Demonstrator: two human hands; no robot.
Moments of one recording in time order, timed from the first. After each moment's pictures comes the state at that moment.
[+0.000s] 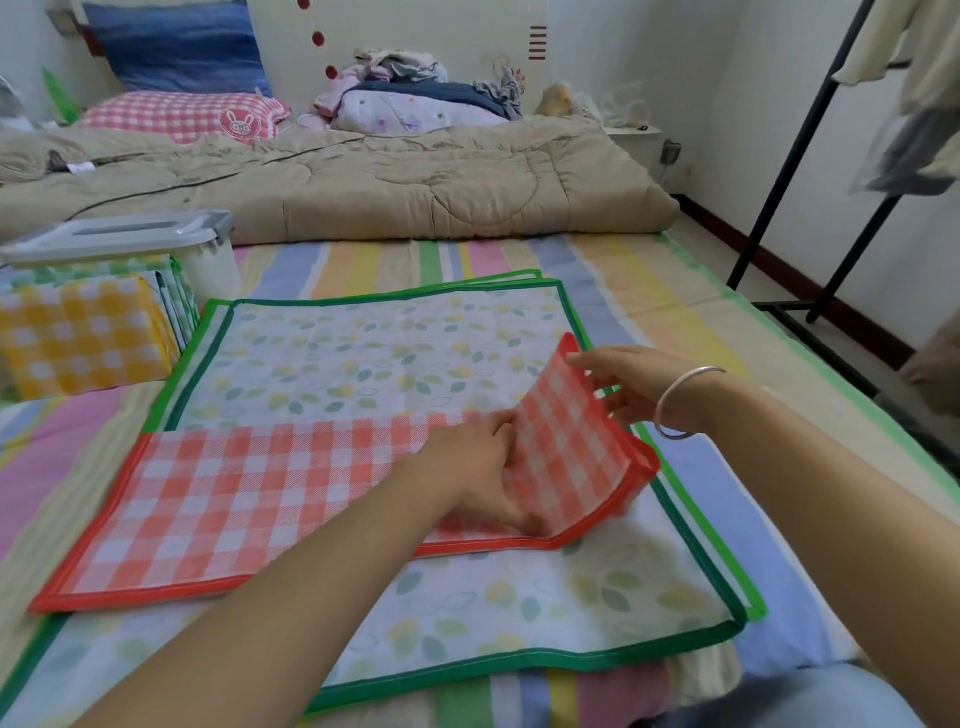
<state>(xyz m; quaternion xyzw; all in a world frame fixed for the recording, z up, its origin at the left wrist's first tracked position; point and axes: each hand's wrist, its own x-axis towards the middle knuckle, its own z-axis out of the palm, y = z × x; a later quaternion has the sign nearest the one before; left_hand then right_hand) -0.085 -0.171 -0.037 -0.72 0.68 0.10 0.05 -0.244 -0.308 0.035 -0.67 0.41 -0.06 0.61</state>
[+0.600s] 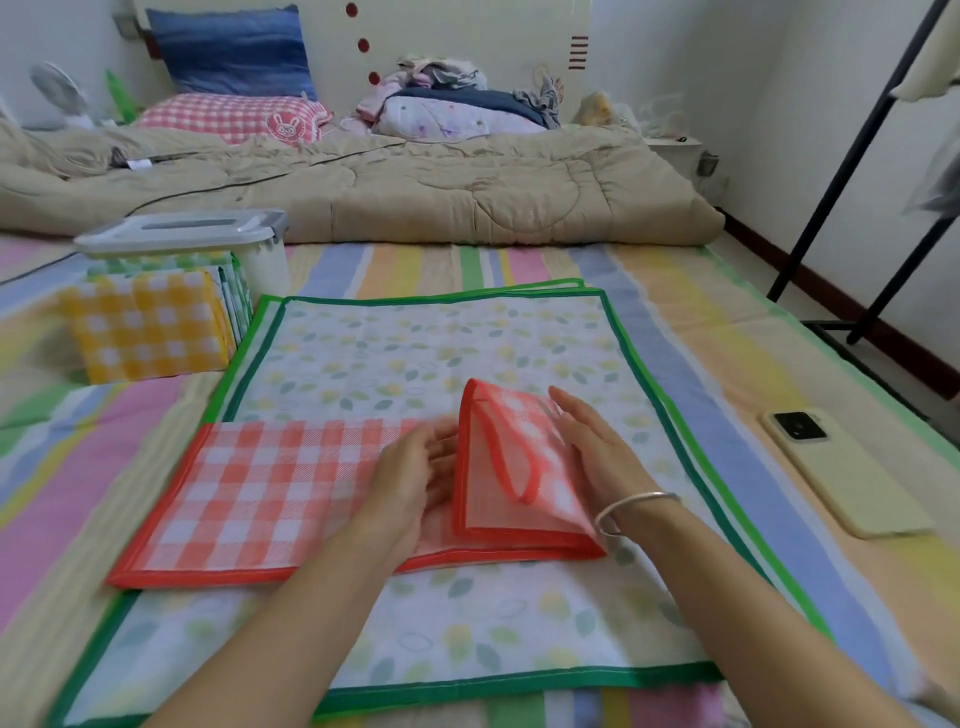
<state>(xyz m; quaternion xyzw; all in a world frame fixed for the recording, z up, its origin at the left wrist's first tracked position) -0.046 -0.103 -0.048 -0.65 0.15 0.40 -0.62 -0.198 -0.221 -0.034 -0.67 0.37 -0.25 0.60</state>
